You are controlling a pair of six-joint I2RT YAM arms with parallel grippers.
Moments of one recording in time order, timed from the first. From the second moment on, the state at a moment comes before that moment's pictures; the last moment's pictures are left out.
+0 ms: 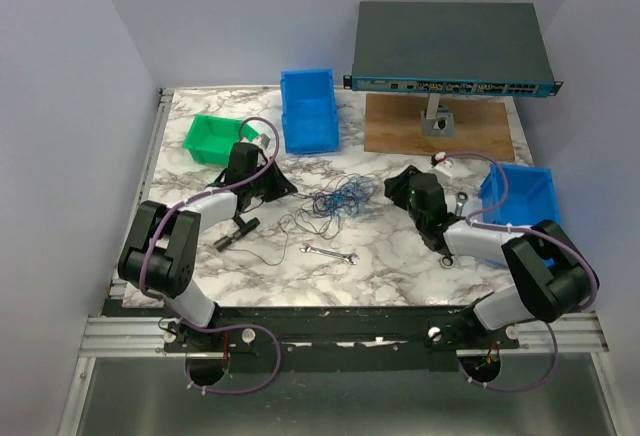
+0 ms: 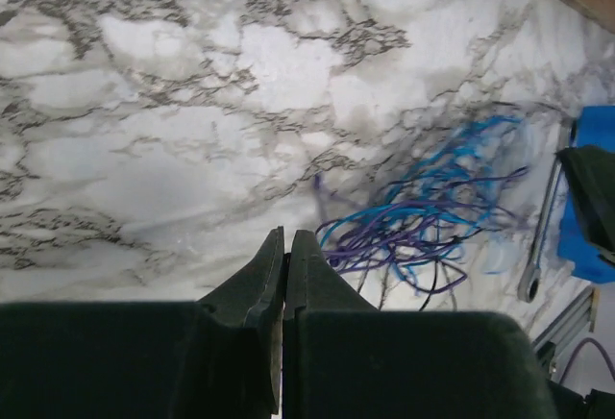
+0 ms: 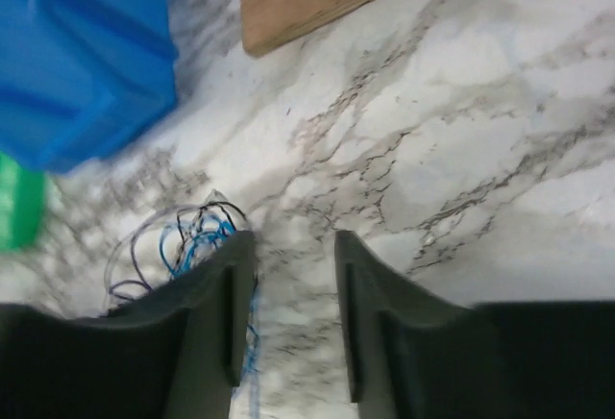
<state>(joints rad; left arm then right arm) -0.28 1.61 0.80 0.12 0.36 -0.65 0.51 1.46 0.53 0.50 0.40 0.82</state>
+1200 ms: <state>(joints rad) -0.33 1.43 0.71 0.16 0.26 -0.70 0.60 1.64 0.71 0.43 0.29 0.79</state>
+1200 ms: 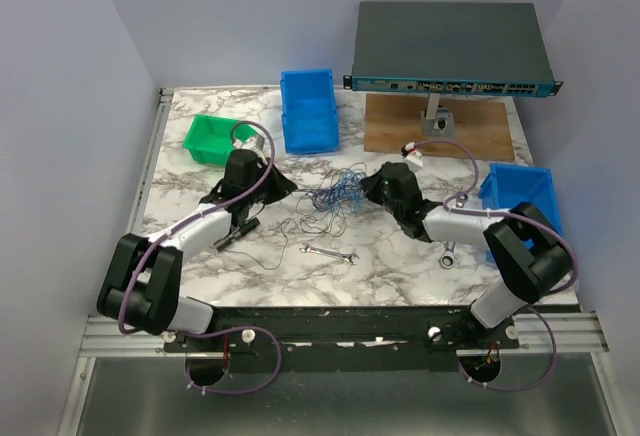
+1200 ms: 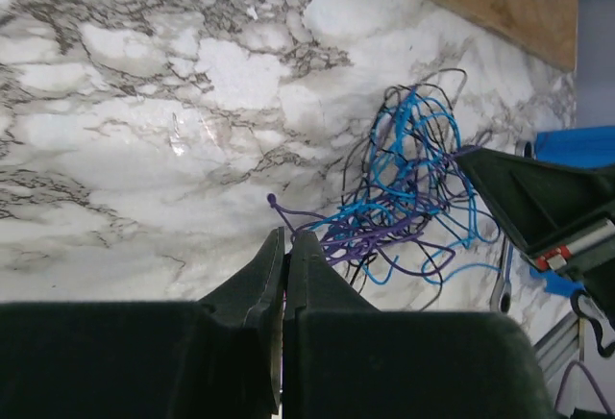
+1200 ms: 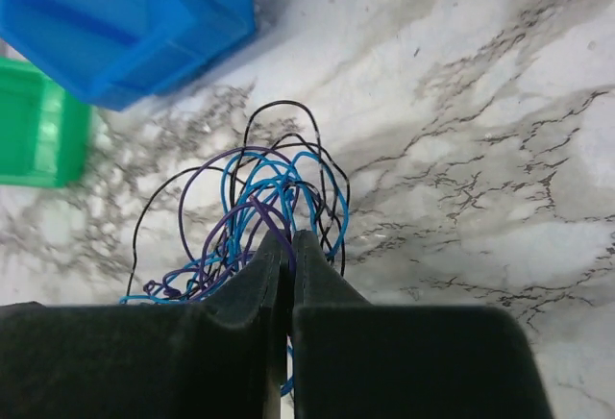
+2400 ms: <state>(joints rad) -0.58 1.82 1.19 -0.17 0.15 -0.39 0.56 1.60 0.57 0.66 0.08 0.60</state>
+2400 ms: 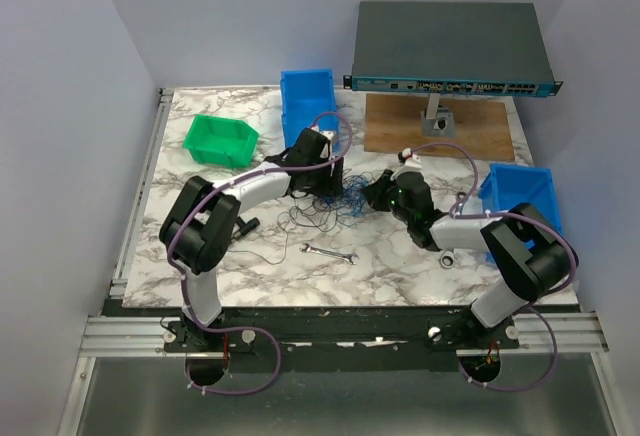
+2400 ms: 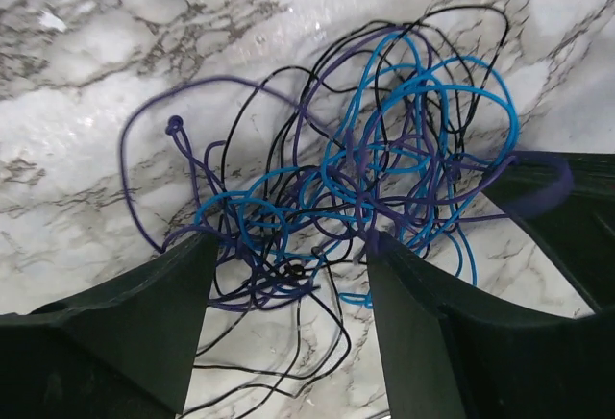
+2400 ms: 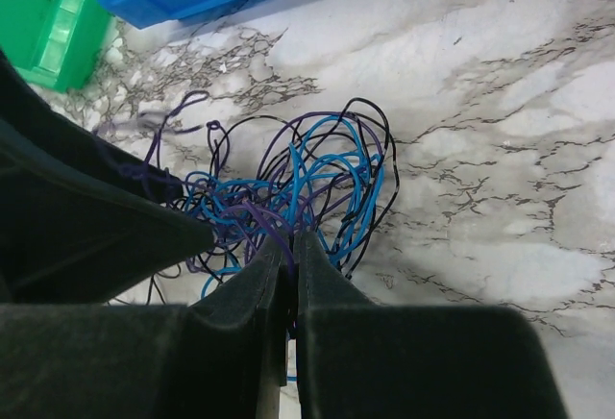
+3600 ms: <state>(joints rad) -0.26 1.46 0.71 0.15 0.22 -0.66 0.57 1.48 0.56 0.35 0.71 1.00</state>
